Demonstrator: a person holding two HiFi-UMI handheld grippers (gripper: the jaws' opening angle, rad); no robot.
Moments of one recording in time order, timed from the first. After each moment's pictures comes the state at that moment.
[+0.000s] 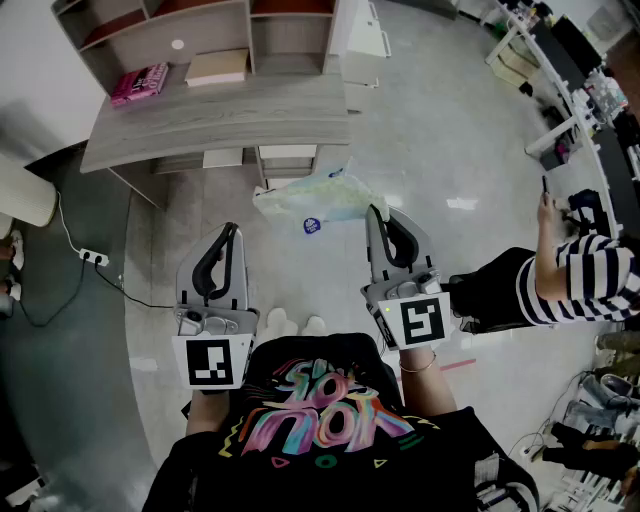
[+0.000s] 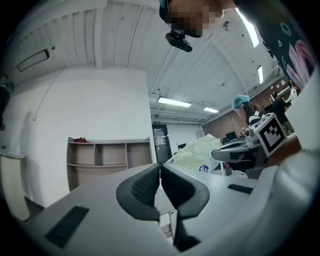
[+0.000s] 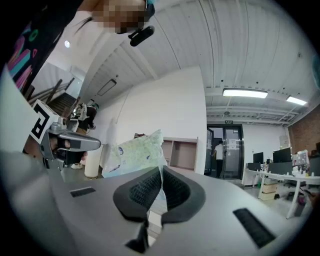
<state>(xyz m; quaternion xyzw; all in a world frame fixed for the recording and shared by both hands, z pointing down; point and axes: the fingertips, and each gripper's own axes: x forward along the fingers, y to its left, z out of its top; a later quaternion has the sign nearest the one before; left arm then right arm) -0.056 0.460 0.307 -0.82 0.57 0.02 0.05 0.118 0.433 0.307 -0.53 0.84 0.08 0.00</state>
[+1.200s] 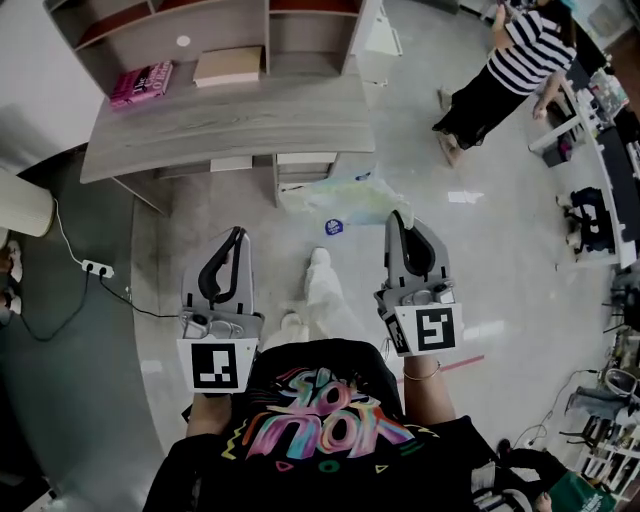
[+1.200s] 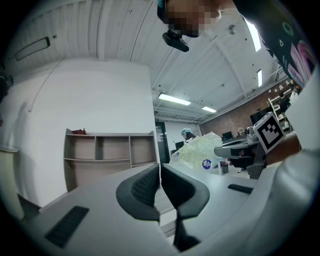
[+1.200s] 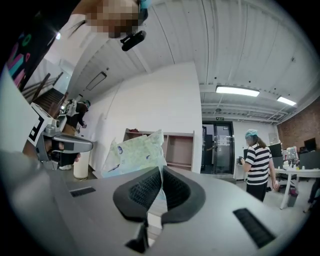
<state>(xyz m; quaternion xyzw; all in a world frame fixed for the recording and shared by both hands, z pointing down) -0.148 0.390 0.343 -0.84 0.55 0.00 0.03 0.054 0.376 0.349 -0.58 0.81 0.05 -0.03</state>
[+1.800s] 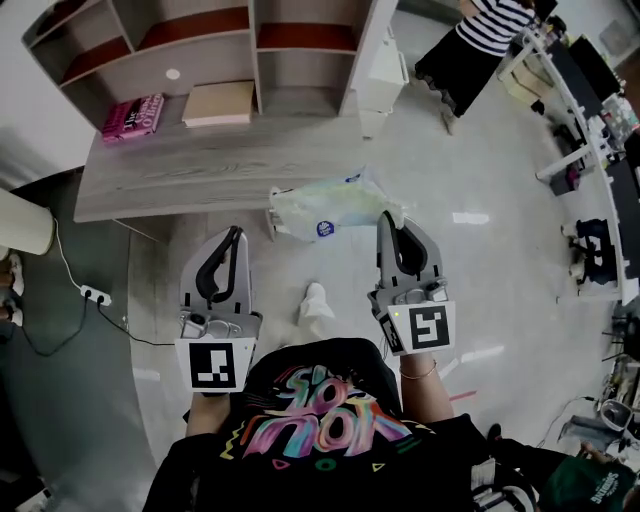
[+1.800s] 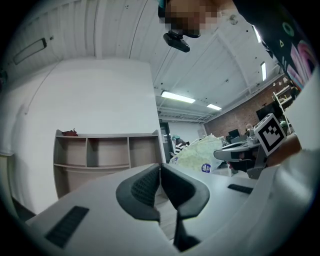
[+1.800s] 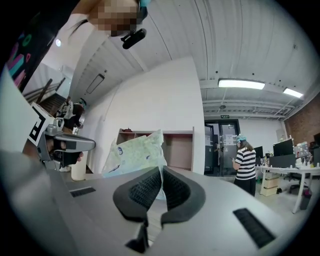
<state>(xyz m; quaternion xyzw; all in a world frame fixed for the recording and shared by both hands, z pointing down) -0.072 0.217 0.314 -0.82 0.57 0.01 0.05 0.119 0.190 0.327 -0.55 0.84 0.05 -0.01</state>
